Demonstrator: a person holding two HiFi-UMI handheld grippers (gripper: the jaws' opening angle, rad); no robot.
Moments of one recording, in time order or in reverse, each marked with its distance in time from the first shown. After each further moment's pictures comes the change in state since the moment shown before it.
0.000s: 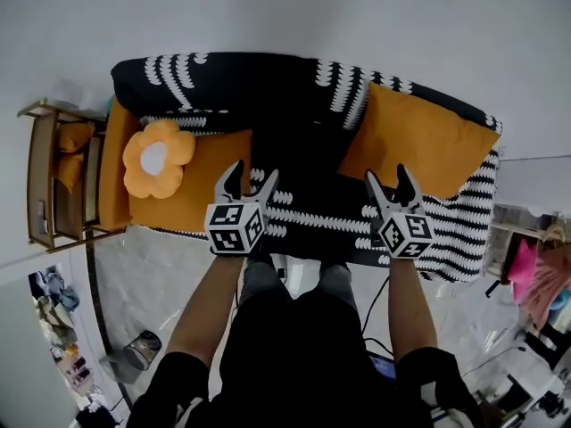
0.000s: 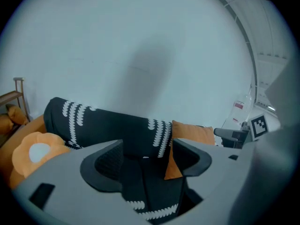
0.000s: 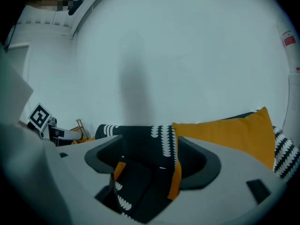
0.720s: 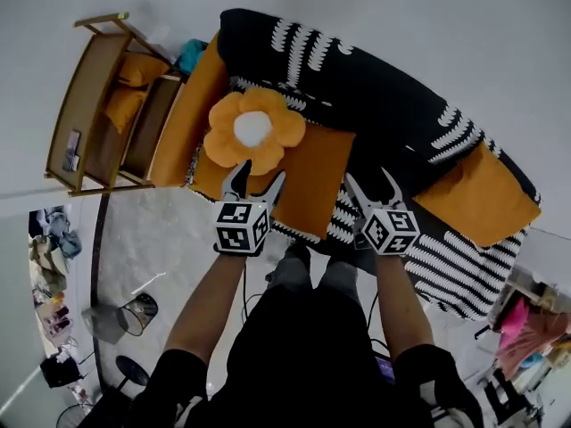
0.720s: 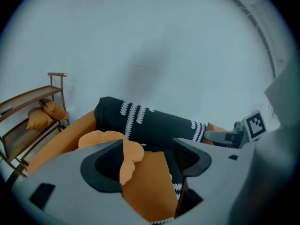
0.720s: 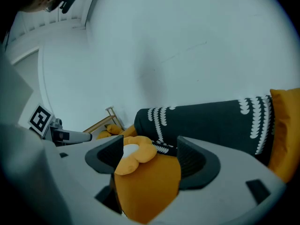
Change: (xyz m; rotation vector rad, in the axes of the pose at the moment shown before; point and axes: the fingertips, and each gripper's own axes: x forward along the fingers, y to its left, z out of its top) left arm -0.118 0.131 -0.026 -0.100 0.019 0.162; right arm 0.067 0.217 -0.057 0.015 0.196 0.283
